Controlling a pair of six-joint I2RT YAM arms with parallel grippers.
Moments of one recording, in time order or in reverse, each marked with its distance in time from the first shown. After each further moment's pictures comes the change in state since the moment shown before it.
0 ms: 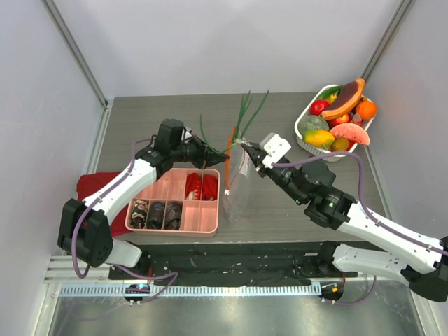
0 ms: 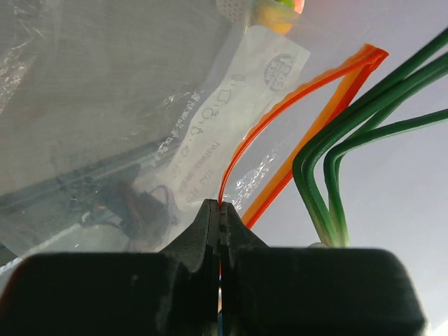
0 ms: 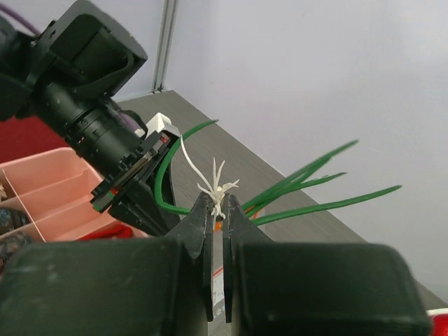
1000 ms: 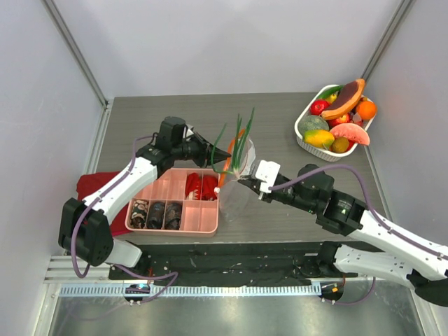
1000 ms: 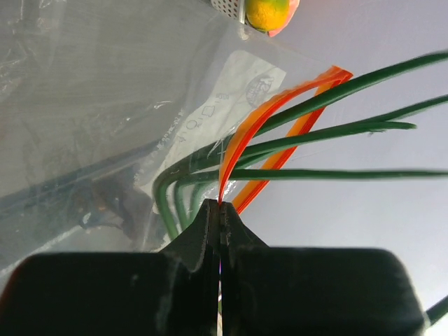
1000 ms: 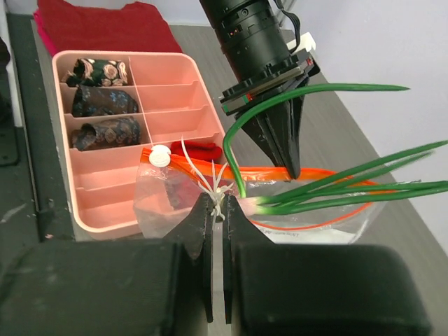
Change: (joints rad) left arm -0.016 0.008 0.038 -0.024 -0.012 0.019; right arm 0.033 -0.118 -0.044 -0.363 -0.313 -0.061
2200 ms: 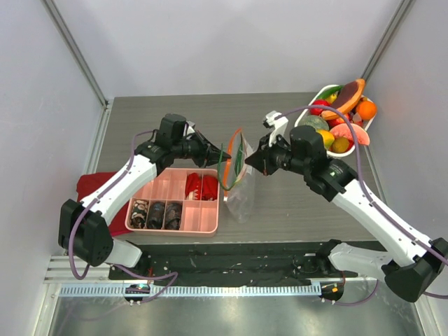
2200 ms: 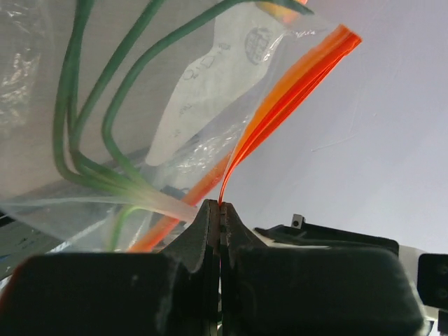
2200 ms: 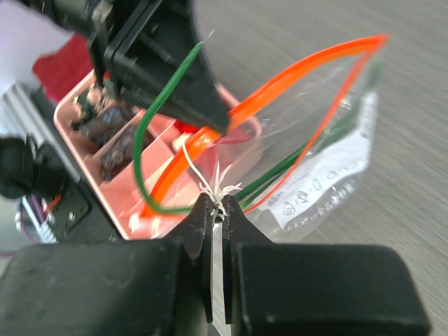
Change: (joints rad) left arm -0.011 0.000 0.063 -0.101 0.003 0.107; right arm -0.364 0.284 0.236 -0.235 -0.200 0.564
